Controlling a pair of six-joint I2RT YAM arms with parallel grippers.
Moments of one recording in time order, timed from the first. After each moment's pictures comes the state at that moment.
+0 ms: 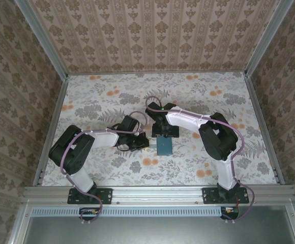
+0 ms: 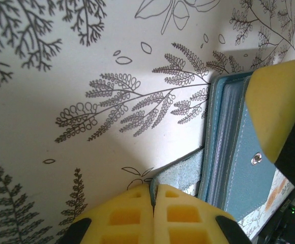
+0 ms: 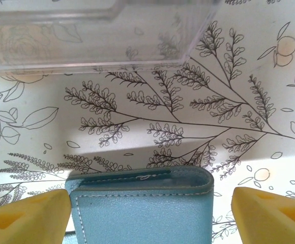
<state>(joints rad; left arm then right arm) -0.66 1.69 0.73 -0.07 0.52 -0.80 0.71 2.01 1.48 -0.95 0.15 0.79</state>
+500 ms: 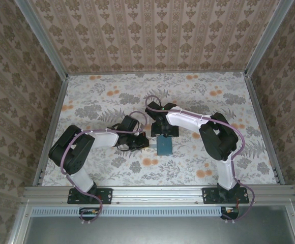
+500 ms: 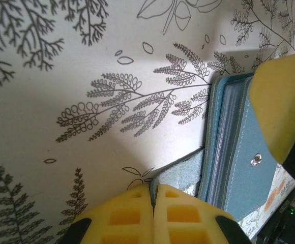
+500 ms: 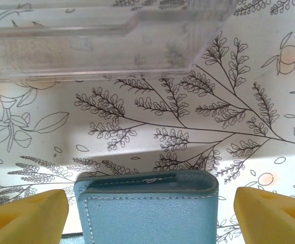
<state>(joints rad) -0.66 1.69 0.73 -0.07 0.52 -0.80 0.71 2.01 1.48 -0.93 0.14 0.79</state>
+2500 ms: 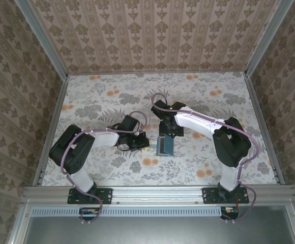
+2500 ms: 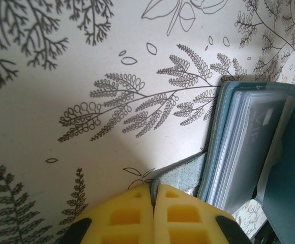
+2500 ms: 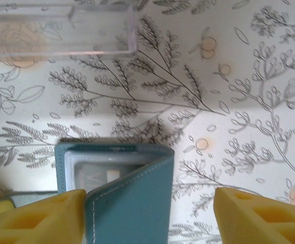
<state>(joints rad) -0.66 1.69 0.74 -0.09 0.52 -0.82 0.68 1.84 1.39 -0.99 0.18 0.75</state>
